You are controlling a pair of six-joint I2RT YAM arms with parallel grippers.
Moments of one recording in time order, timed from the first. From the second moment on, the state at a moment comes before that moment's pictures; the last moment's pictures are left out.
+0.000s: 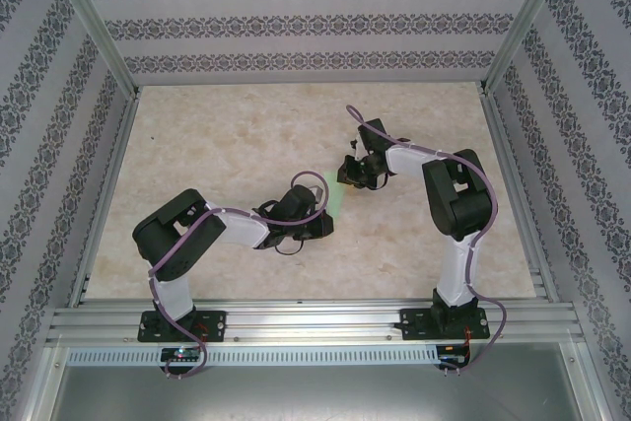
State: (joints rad) left arm -0.84 1.83 0.77 0.30 0.25 -0.93; right arm 0.35 2.01 1.24 -0.40 -0.43 0.49
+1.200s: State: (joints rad) left arm -0.65 1.82 1.07 -0.04 0.39 -0.82; right arm 0.40 1.97 1.17 -0.31 -0.41 0.51
